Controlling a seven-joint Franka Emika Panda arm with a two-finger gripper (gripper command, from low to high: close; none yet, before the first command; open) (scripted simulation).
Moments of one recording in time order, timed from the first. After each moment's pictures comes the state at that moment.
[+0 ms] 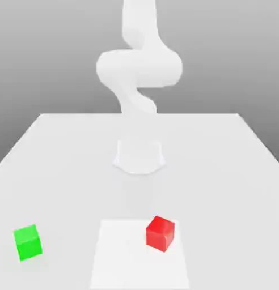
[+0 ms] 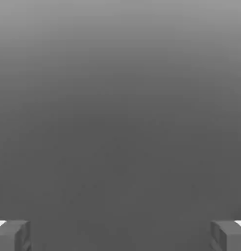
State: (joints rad) arm -0.04 -0.72 0.05 -2.35 -0.02 2.35 0.88
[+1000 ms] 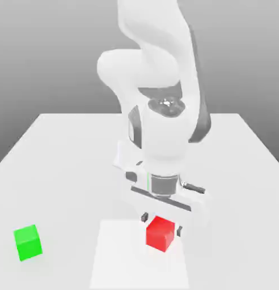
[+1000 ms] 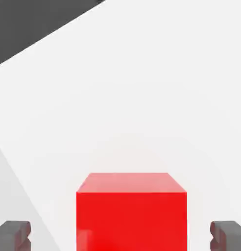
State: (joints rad) arm -0.08 0.22 0.17 -2.76 -0.20 2.97 1.60
